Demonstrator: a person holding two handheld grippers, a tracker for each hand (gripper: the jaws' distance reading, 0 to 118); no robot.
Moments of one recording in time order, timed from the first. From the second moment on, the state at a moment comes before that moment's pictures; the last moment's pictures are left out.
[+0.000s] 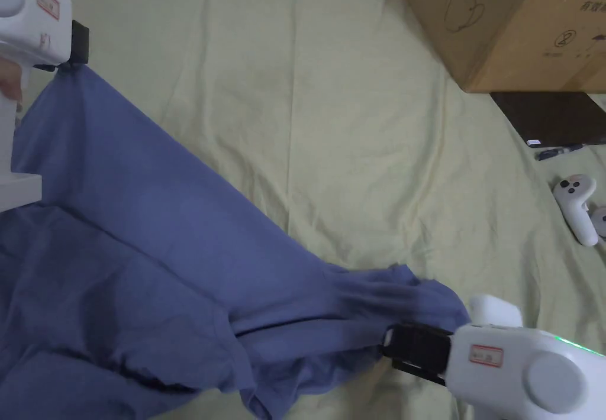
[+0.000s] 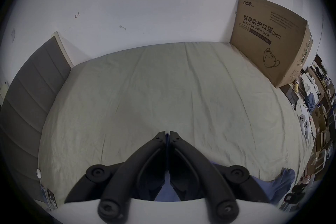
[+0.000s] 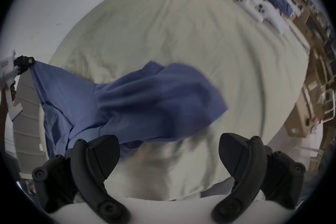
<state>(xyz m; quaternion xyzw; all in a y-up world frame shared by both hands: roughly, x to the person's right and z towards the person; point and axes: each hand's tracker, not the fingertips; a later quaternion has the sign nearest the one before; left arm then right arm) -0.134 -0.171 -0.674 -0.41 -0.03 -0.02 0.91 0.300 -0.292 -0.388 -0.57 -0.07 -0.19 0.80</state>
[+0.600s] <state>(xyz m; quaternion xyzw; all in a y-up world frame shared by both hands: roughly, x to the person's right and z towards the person) -0.161 -0.114 -0.593 -0.31 -0.01 0.08 0.95 0.311 -0.193 -0.380 -0.42 0.03 -0.17 0.89</state>
